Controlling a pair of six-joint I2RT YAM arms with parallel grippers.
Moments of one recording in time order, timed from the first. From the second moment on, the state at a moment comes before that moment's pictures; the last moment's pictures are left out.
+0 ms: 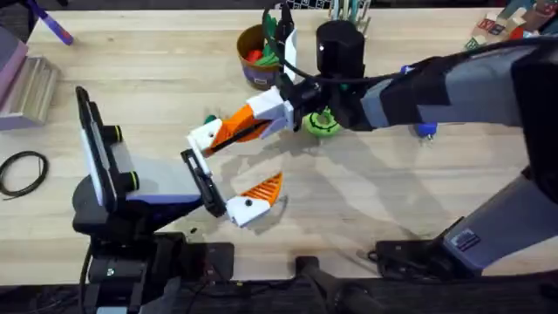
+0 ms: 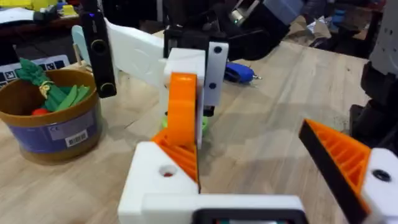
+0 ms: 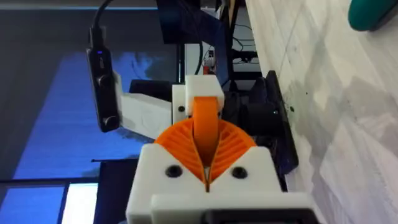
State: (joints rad) left arm 0.00 0.01 0.01 -0.11 1.05 0.02; right arm 0.57 1.88 0.90 0.70 -1.40 1.23
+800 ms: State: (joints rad) left arm 0.00 0.01 0.01 -0.11 1.06 0.03; right arm 0.57 1.88 0.90 0.70 -1.41 1.23
